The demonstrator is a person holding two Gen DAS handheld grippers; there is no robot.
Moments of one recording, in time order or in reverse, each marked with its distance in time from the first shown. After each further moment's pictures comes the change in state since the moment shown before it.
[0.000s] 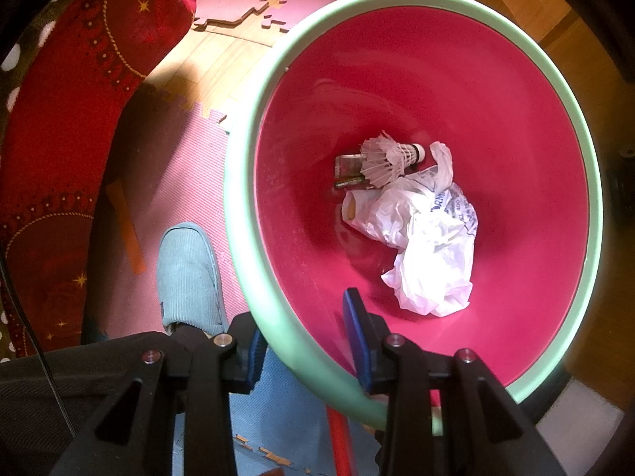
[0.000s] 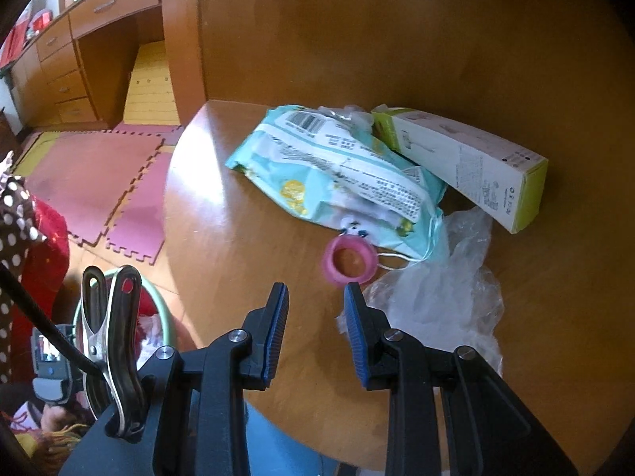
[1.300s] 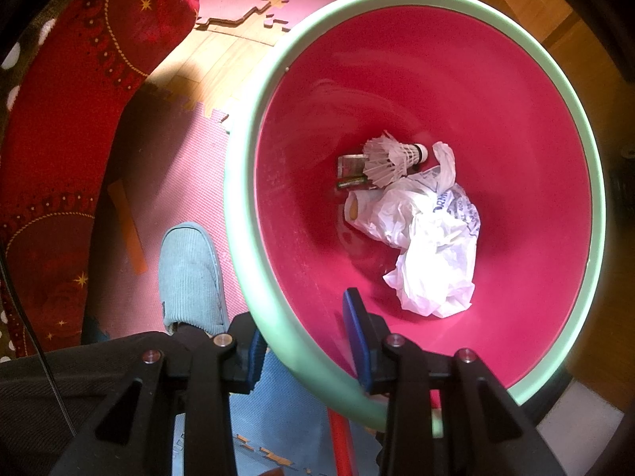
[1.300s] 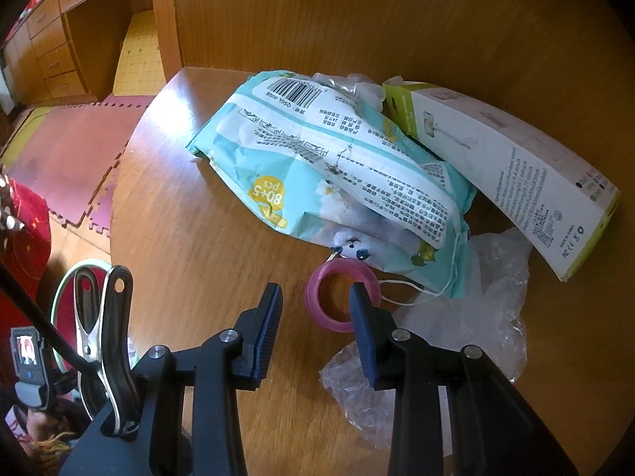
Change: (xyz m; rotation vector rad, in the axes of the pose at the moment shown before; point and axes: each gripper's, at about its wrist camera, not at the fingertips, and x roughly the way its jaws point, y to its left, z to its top) left arm 0.001 0.002 0.000 -0.004 0.000 0.005; right arm 0.060 -0.003 0.025 -0.043 0.111 -0.012
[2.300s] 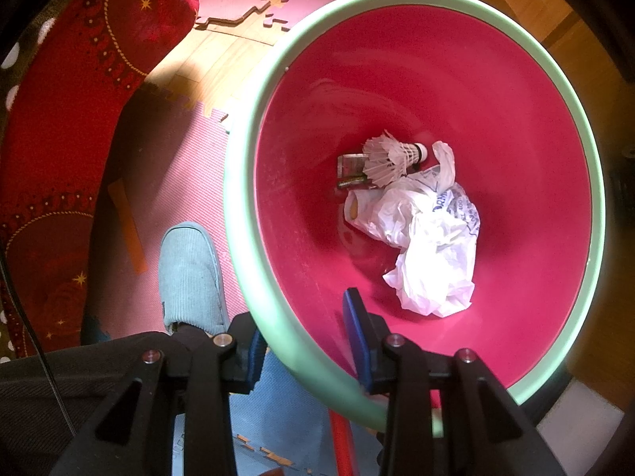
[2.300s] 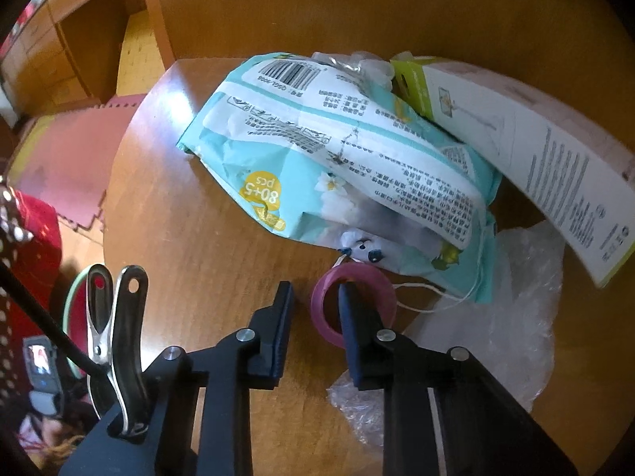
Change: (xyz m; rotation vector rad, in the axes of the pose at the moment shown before) left arm 0.000 -0.001 0.000 -0.001 0.000 0.000; right arm 0.033 -0.011 0.018 0.066 0.059 0.096
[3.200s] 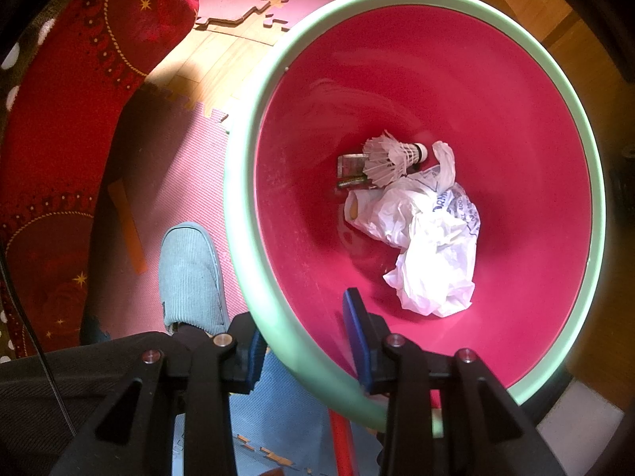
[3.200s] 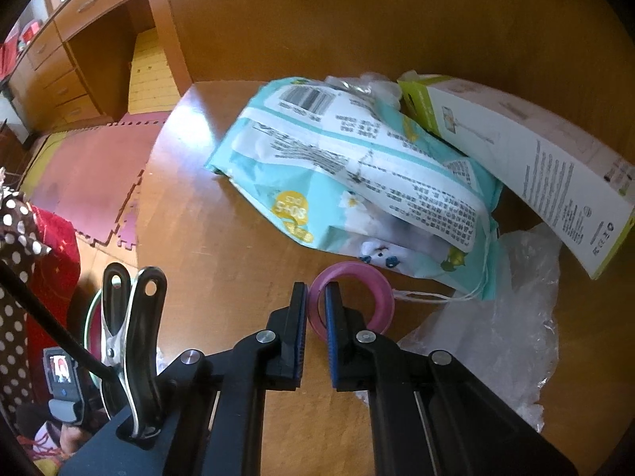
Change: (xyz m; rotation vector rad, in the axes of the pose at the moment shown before) left arm 0.000 0.000 0.000 0.001 0.000 0.002; right arm -0.024 0.008 -0.005 0.001 -0.060 0.037
